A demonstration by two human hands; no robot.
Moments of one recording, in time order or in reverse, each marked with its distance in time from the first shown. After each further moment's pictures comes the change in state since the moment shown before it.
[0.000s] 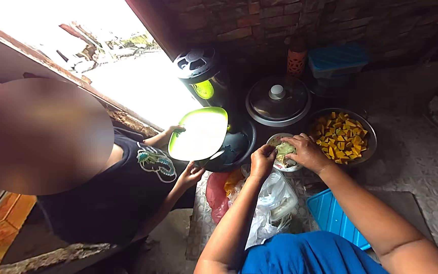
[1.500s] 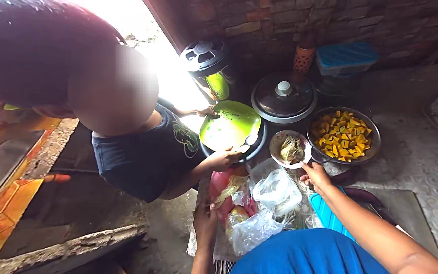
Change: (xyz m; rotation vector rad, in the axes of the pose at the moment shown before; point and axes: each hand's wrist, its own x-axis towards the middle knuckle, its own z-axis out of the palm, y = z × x) left_hand -0.184 -0.150 -0.096 0.191 0.513 -0.324; right_hand -0.058 0.016 0.084 1.002 0.132 0.945
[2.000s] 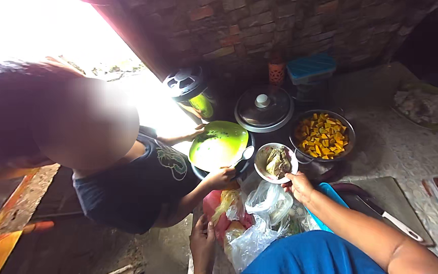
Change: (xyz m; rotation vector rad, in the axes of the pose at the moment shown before) left_hand -0.006 0.007 -0.002 -0.008 -0.022 0.148; right_hand -0.038 -0.008 0.023 0.489 -0.015 0.110
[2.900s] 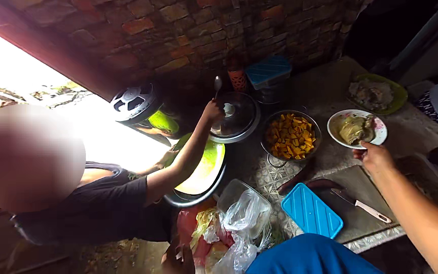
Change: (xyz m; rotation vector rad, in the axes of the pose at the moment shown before) left_hand 0.007 0.029 -0.005 0.178 -0.019 0.043; right_hand 0.024 -0.140 -0.253 0.201 0.602 -0.436
